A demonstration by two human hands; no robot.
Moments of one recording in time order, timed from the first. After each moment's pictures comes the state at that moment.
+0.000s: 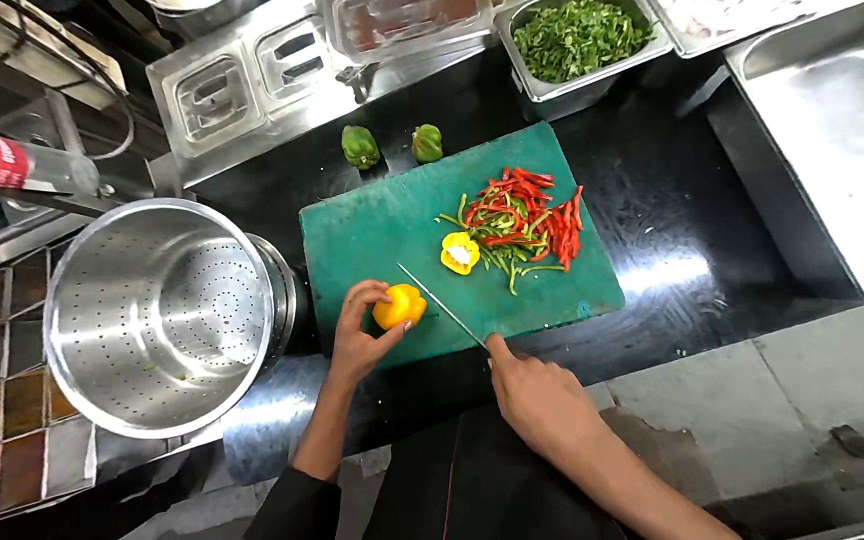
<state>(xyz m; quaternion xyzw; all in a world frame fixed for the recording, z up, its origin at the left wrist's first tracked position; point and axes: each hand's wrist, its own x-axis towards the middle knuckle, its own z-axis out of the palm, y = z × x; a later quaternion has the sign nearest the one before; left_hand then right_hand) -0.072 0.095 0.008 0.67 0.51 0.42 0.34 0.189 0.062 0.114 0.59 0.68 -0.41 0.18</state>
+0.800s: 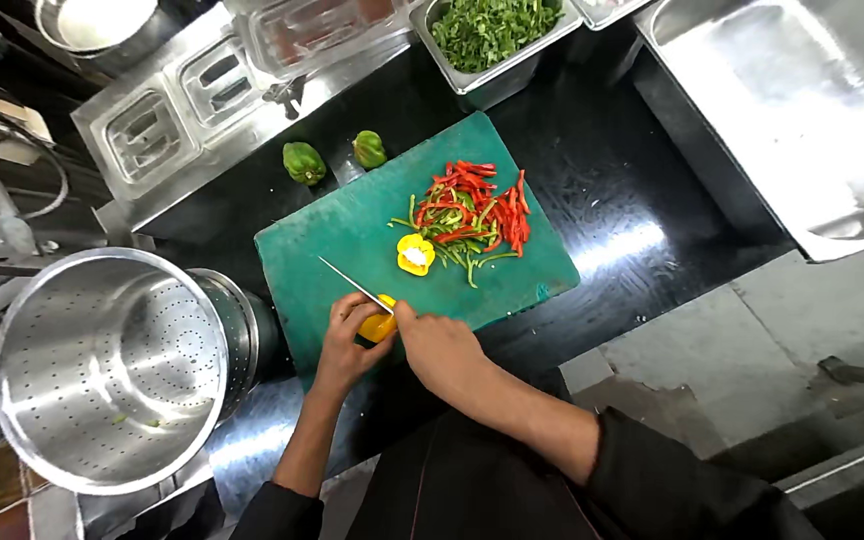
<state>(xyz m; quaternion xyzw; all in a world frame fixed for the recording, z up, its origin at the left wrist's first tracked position) -0.048 0.104 0.013 0.79 0.50 0.28 0.21 0.146 0.095 0.090 0.58 0.72 -0.39 0.00</state>
